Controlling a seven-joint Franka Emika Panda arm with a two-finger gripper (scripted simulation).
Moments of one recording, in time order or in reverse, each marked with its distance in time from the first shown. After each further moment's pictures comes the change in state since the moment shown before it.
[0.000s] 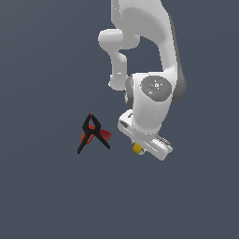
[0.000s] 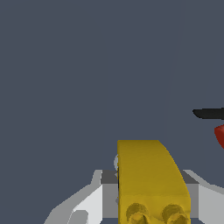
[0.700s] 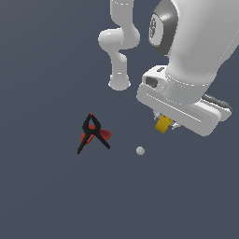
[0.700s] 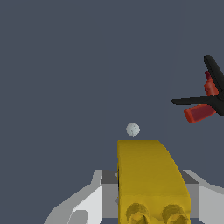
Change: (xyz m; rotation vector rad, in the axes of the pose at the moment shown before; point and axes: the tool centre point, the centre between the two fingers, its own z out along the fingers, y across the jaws) arm -0.037 -0.042 -0.158 0.001 0.001 0.000
